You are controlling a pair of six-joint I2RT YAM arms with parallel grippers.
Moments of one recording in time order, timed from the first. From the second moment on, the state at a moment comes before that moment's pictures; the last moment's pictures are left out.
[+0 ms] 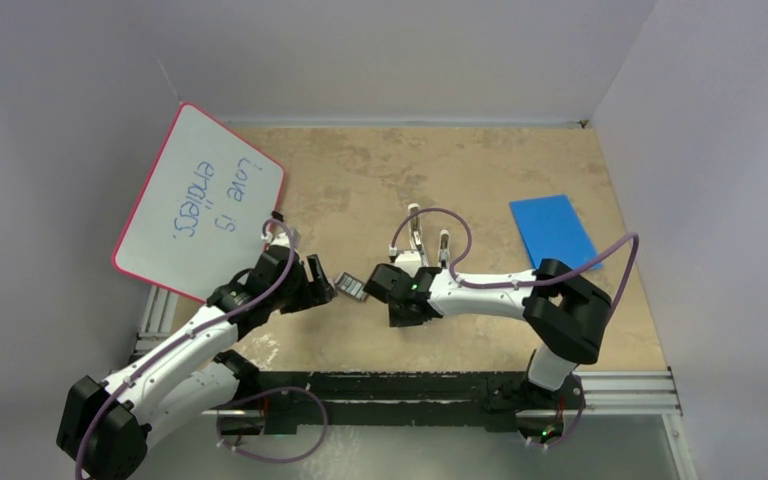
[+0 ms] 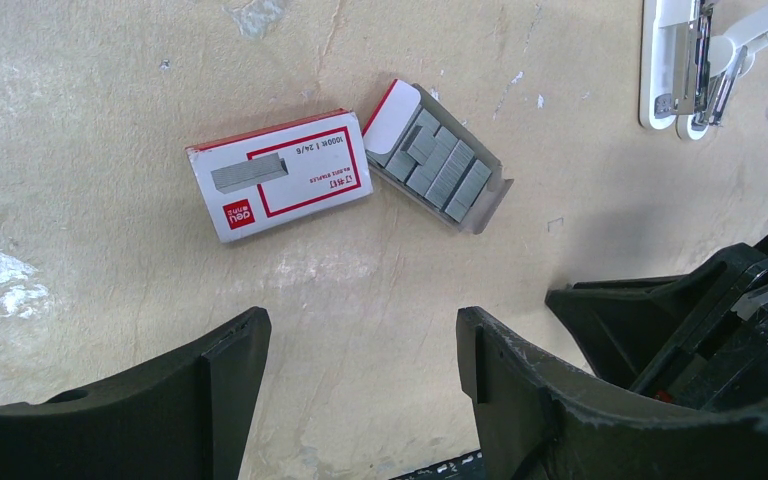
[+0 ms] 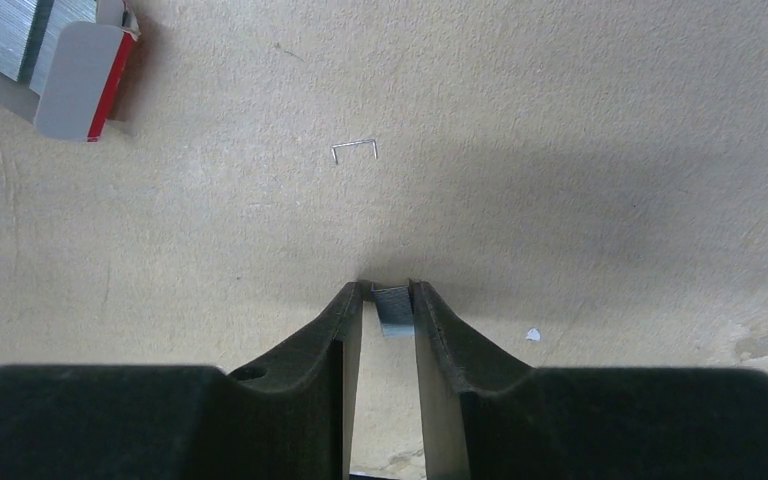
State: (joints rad) left arm -0.57 0.87 0.51 -0.46 -0.03 -0.77; right arm 1.11 1.68 0.98 -0.59 0.30 1.00
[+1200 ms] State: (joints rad) left arm -0.57 0.87 0.51 -0.46 -0.03 -0.77; right arm 1.11 1.70 0.99 -0.60 0.37 0.98
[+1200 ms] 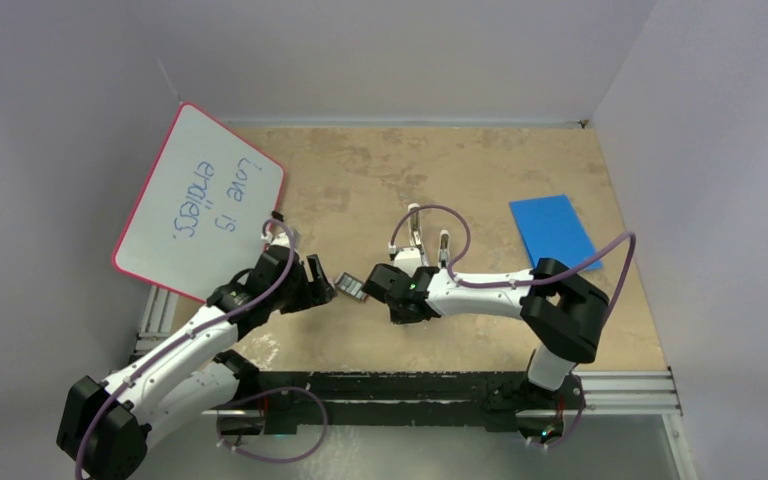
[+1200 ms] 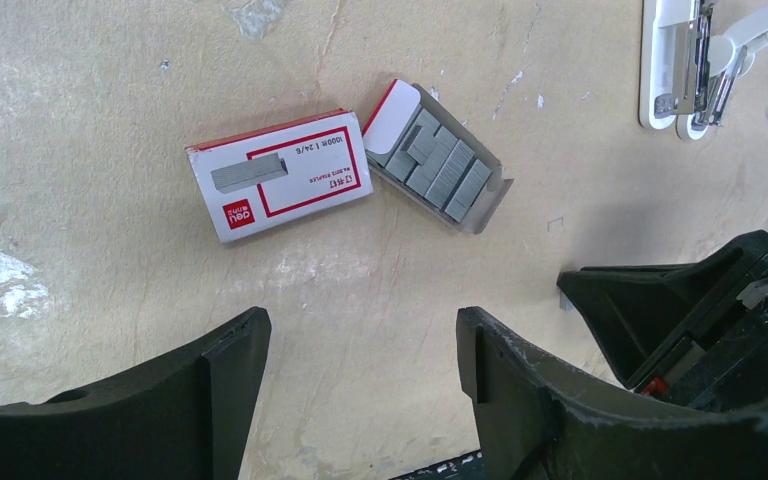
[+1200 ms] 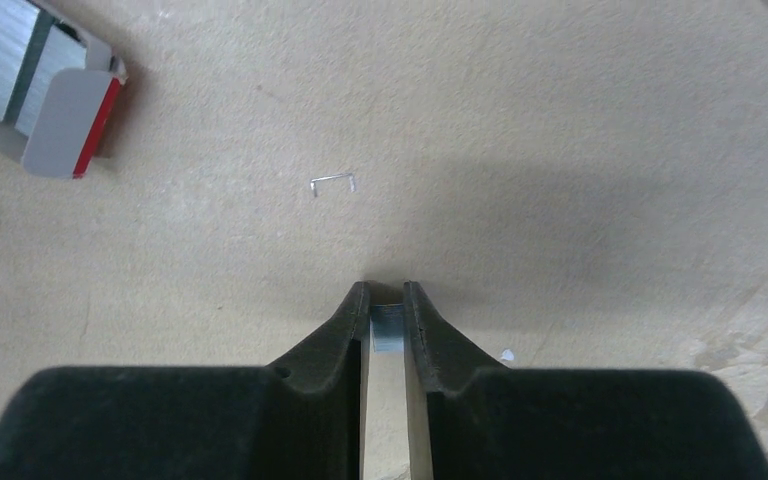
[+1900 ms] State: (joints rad) left arm -0.57 0.99 0.55 -0.41 0.06 -0.77; right arm 0.86 1.55 1.07 -0.37 0.58 0.65
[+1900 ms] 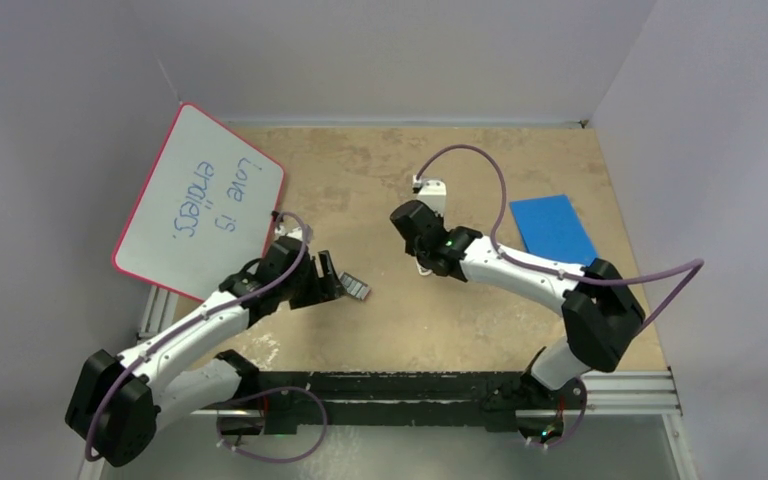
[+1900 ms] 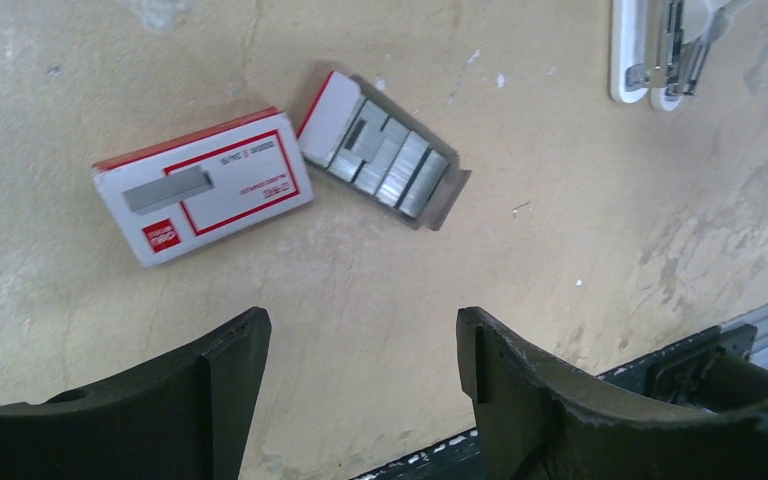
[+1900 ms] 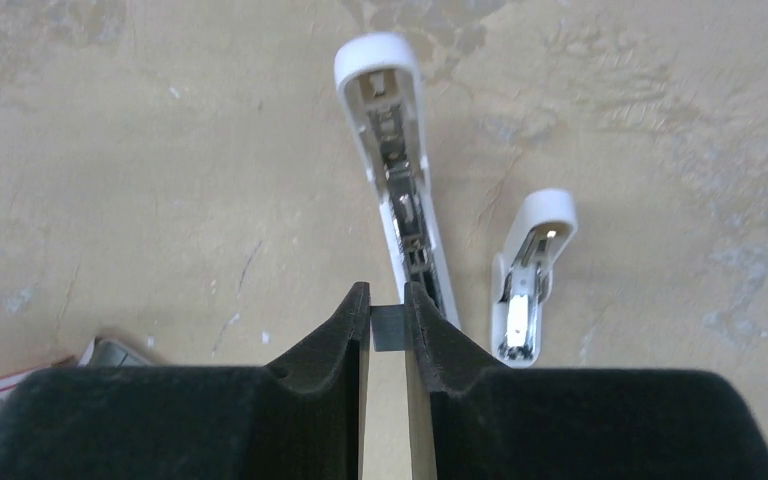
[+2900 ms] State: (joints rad) left arm -0.57 1.14 0.57 -0.22 0.15 -0.76; right arm 0.74 1.65 1.00 -0.19 0.40 0.41
